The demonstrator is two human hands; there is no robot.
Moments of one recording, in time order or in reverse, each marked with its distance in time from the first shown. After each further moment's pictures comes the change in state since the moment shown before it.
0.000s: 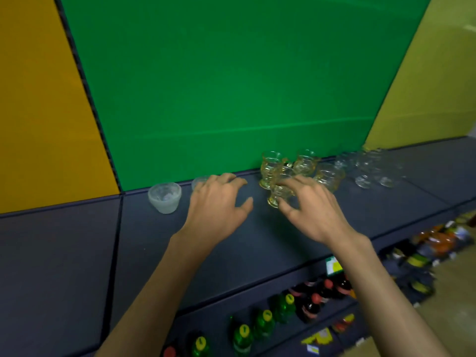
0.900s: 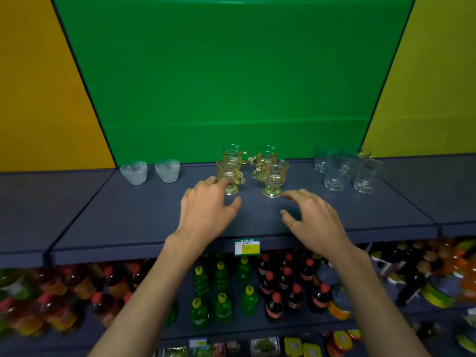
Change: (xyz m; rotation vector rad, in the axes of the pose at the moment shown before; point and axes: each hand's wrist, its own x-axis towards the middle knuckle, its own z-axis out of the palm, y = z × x) left_hand -0.016 0.229 0.039 0.100 0.073 -0.396; right_hand -0.073 0.220 -0.036 0.238 -0.095 -0.135
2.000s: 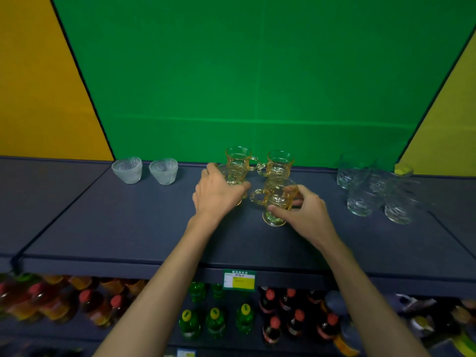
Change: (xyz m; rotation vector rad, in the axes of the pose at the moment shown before) left_hand 0.117 0.003 0.073 -0.322 0.033 -0.532; right_hand 0.122 0.050 0.068 0.673 -0.033 0.131
